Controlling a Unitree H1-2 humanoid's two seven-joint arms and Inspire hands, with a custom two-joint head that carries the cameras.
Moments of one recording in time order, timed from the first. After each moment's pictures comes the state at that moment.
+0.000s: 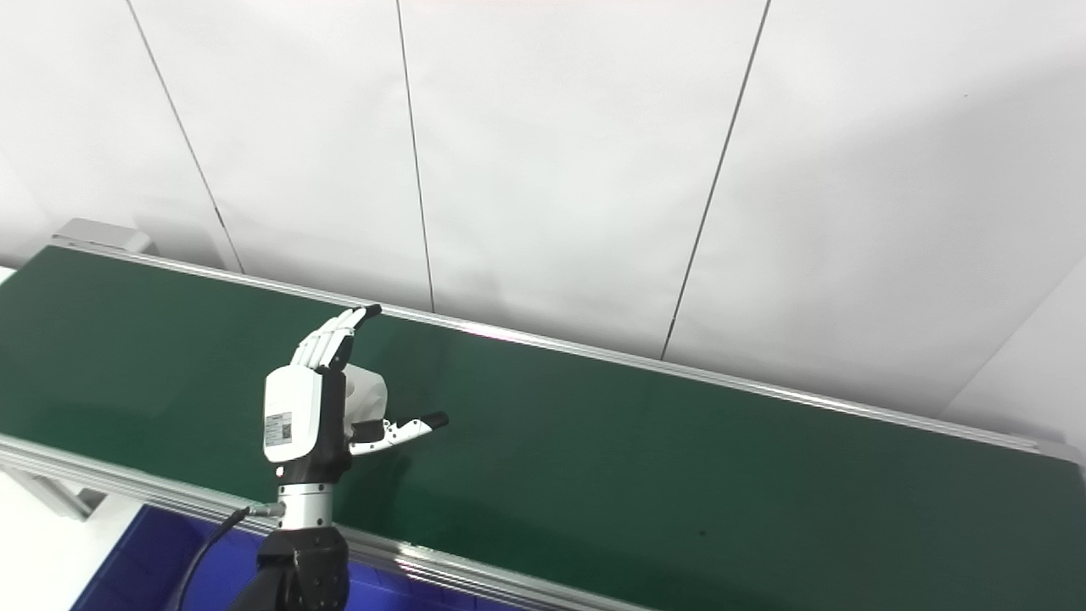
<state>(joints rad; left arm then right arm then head) -0.02 0.09 0.00 0.26 0.84 -0.15 0.80 0.29 -0.04 -0.04 0.28 0.05 -0.43 0.66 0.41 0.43</state>
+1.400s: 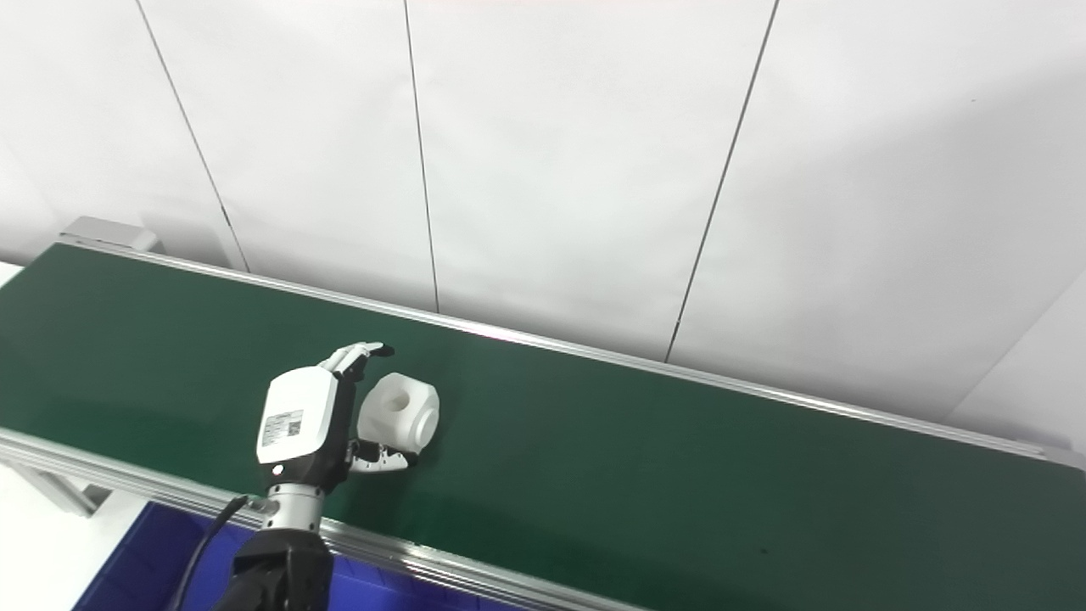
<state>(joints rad) 0.04 0.13 -0.09 0.05 0.93 0.22 0.49 0.31 -0.03 -0.02 0.27 0.05 -0.43 0.66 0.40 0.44</state>
